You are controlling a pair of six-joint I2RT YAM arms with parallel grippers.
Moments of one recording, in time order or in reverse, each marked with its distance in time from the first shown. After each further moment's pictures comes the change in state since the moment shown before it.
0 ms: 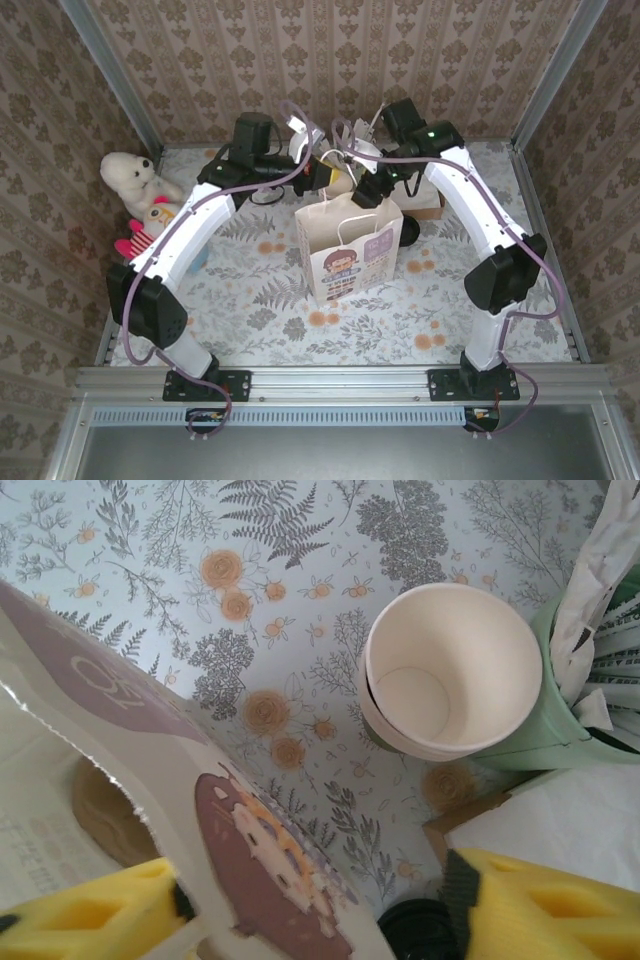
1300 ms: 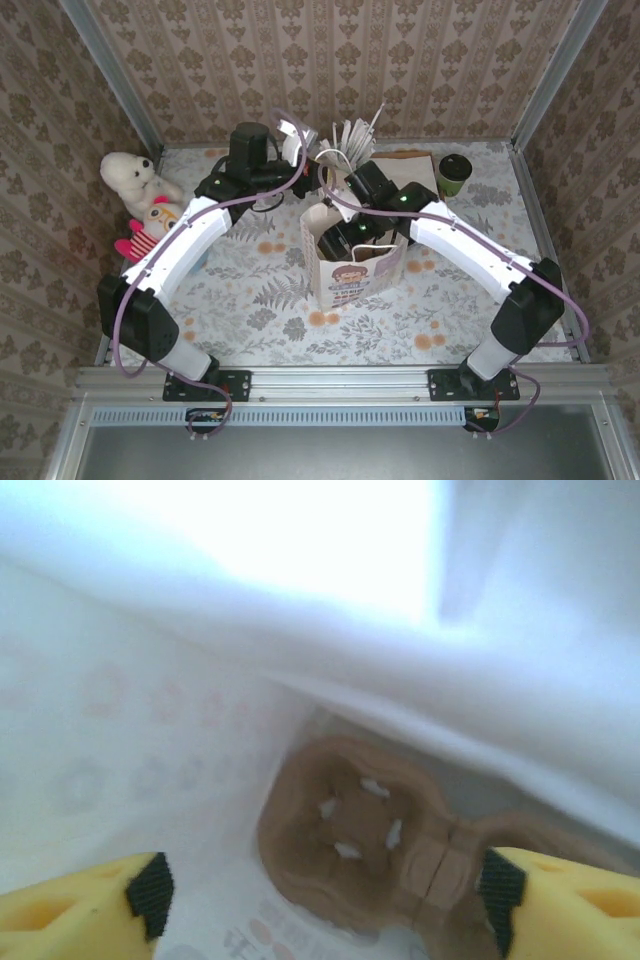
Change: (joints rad) left arm -0.015 -0.091 -0.143 0.156 -0.182 -0.128; right arm 0.266 -0.275 -0.534 0.339 0.100 0.706
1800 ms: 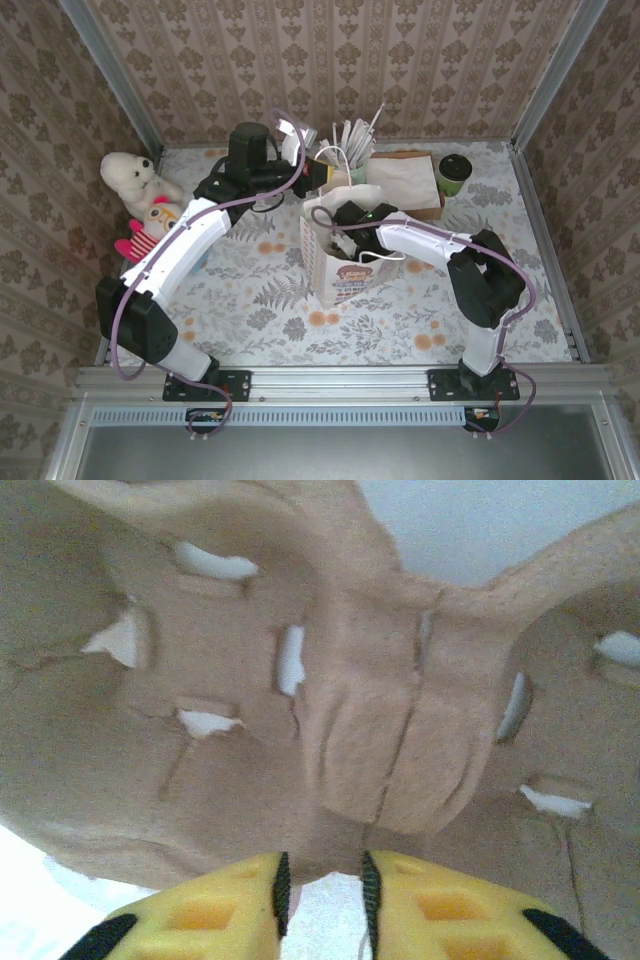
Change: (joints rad) left arm -0.006 -0.011 -0.001 0.007 -0.017 -0.023; right arm 0.013 0.243 -0.164 -0.103 0.132 0.020
